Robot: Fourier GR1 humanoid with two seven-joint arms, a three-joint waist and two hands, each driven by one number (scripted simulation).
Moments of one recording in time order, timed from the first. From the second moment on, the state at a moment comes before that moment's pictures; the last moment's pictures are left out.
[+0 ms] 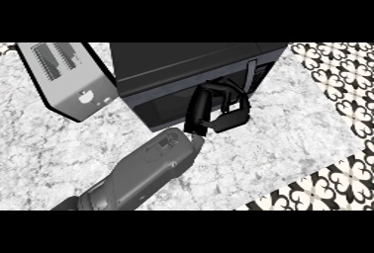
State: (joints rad) left arm -0.89 0.00 -0.77 -0.91 0.79 0.66 -0.44; right arm 0.19 -0.52 -0.23 -1.93 -0.66 0.63 -0.32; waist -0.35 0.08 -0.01
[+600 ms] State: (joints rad) left arm -0.89 0.00 -0.78 -0.88 0.85 0.66 -0.54; right arm 0.18 -0.56 -0.25 -1.94 -0.74 0.62 -0.28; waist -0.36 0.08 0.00
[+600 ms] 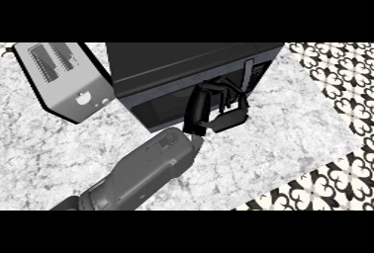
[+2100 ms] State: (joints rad) left arm -0.92 0.00 -0.82 -0.84 0.97 0.65 -0.69; right arm 0.14 -0.69 -0.26 -1.95 -0.93 0.67 -0.20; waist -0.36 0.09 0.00
